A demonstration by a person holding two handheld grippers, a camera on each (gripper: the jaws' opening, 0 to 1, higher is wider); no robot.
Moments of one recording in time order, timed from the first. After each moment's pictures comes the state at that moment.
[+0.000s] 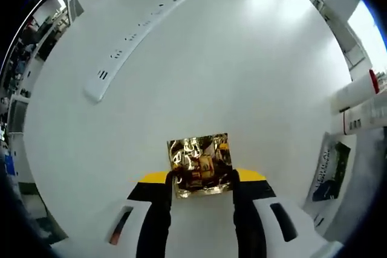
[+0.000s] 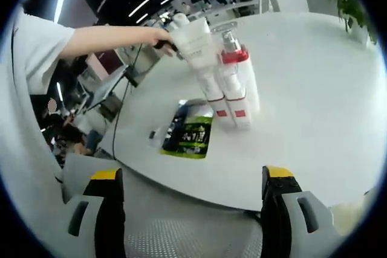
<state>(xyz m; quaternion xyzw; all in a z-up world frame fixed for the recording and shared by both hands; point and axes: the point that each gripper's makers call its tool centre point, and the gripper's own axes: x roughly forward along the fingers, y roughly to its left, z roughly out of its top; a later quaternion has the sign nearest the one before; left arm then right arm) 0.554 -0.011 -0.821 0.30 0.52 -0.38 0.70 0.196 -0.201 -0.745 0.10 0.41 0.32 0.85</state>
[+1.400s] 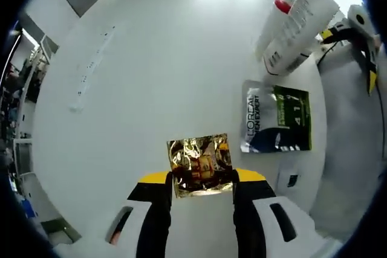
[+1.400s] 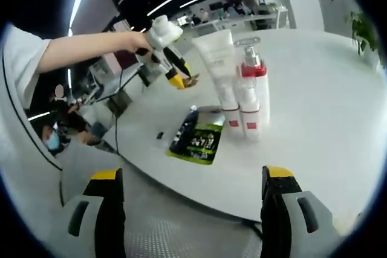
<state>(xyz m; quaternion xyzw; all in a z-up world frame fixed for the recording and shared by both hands) 0.415 -0.001 -0.774 0.38 0.48 -0.46 0.64 0.197 -0.194 -0.737 0.06 0.36 0.36 0.86</state>
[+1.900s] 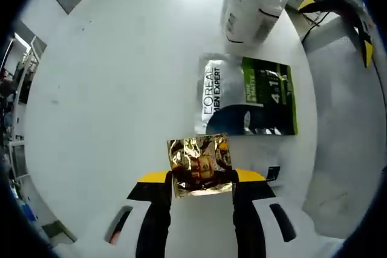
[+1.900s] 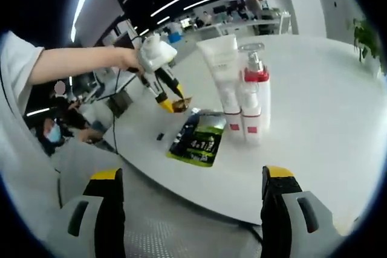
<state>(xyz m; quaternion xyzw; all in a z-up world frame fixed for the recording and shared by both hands) 0.355 0.015 -0.808 0.40 0.50 -0.47 0.61 0.196 -0.192 -0.731 0.05 0.35 0.36 0.86</state>
